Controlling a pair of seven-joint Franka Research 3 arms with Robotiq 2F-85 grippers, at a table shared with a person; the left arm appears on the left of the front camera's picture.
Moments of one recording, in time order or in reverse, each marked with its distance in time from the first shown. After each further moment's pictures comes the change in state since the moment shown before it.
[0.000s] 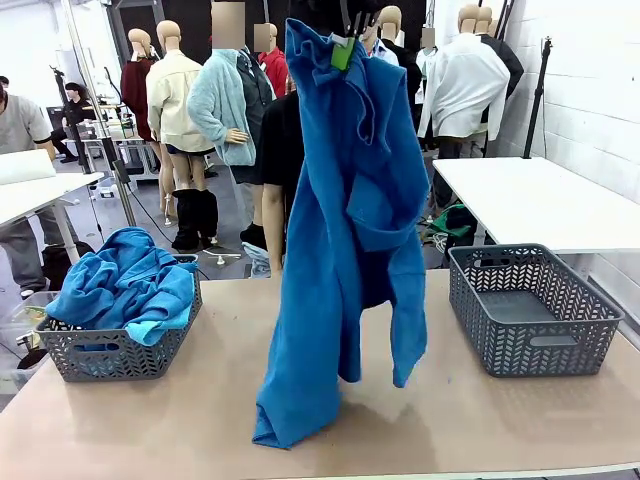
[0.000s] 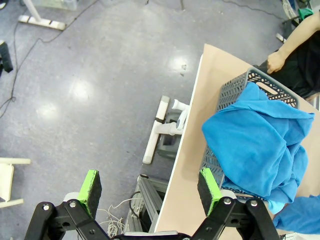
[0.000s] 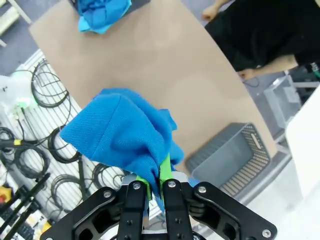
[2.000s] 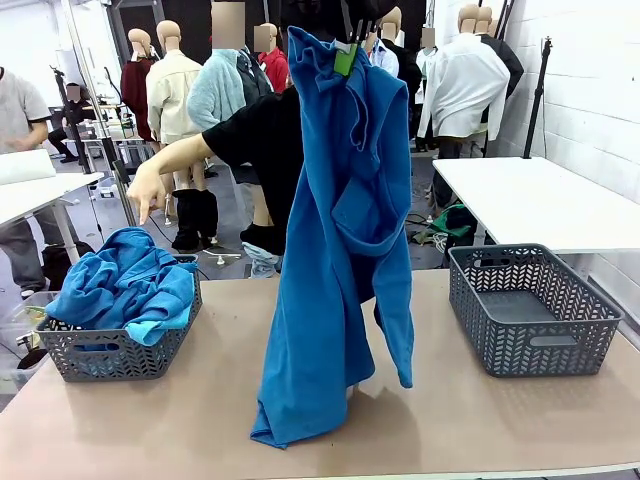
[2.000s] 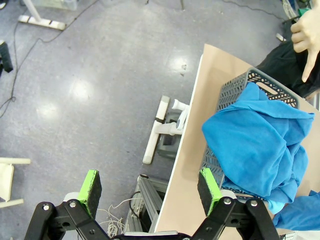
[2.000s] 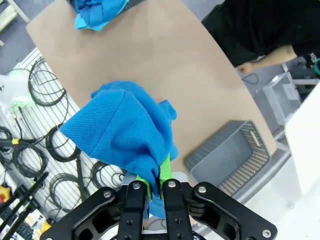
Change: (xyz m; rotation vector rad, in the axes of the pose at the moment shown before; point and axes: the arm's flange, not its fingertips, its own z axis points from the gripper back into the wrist) left arm 0.000 0.000 0.000 0.000 0.000 0.000; right arm -0.001 -0.002 -0.005 -0.007 0.014 -0.003
